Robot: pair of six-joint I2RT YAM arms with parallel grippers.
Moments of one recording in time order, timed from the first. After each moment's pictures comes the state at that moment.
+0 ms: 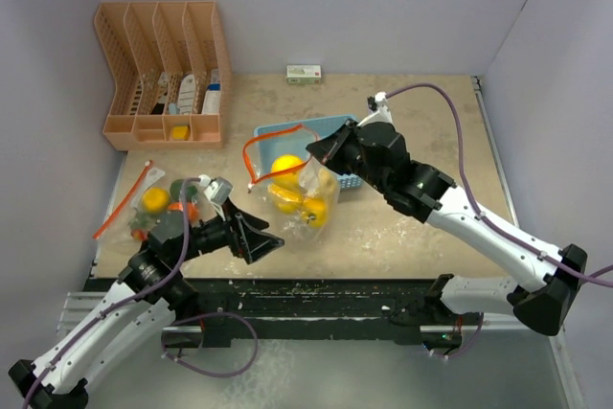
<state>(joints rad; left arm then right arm) -0.66 0.39 0.42 -0.14 0.46 -0.65 0.85 1.21 1.19 -0.33 0.25 1.04</state>
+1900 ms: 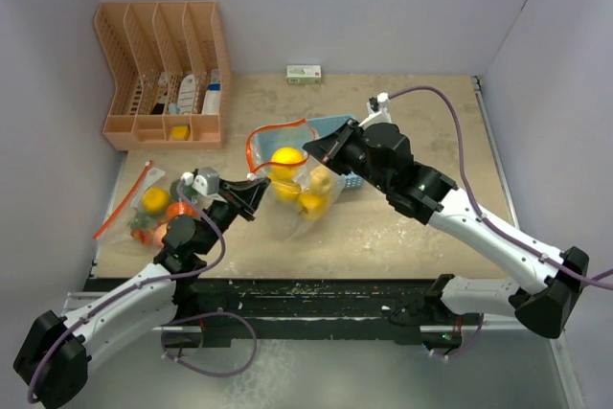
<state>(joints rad) -0.66 0.68 0.18 0.76 -0.03 -0.43 0.84 1.20 1.17 -0.23 0.18 1.10</state>
